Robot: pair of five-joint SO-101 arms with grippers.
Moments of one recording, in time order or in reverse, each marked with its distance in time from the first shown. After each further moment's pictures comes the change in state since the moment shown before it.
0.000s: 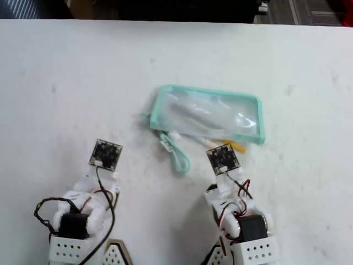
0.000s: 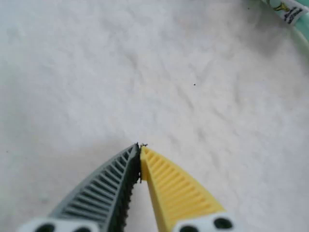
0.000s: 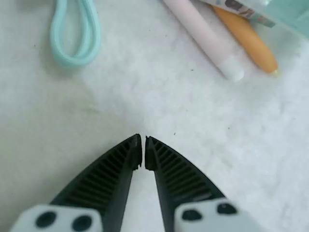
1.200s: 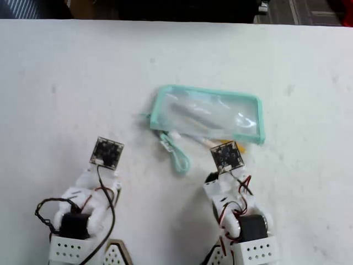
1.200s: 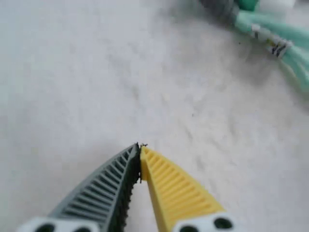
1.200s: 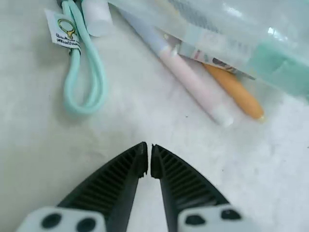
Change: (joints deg) left arm 1.3 0.1 0.0 -6.8 0.0; right arm 0.2 0.0 0.0 -8.4 -0.1
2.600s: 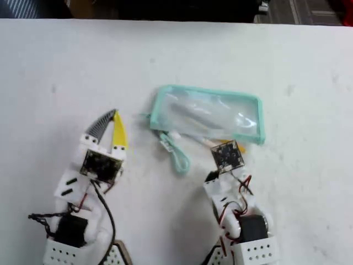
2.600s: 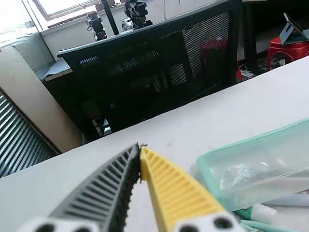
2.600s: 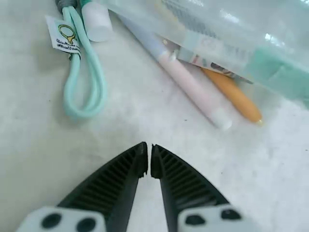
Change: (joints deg) left arm 7.4 0.5 -7.9 -37.8 -6.9; right arm 0.1 0.1 0.0 -0.5 0.0
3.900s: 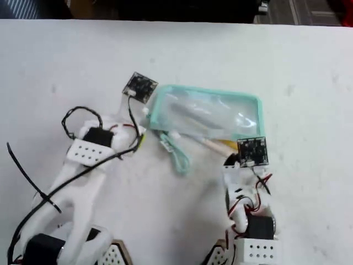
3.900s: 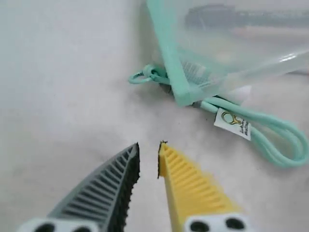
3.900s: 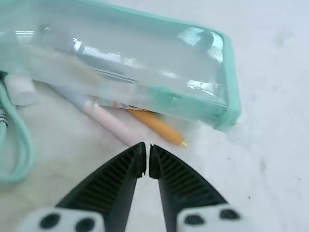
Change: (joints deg) left arm 1.9 79.4 -43.3 20.0 6.4; right arm 14.7 0.0 0.0 -11.4 0.0
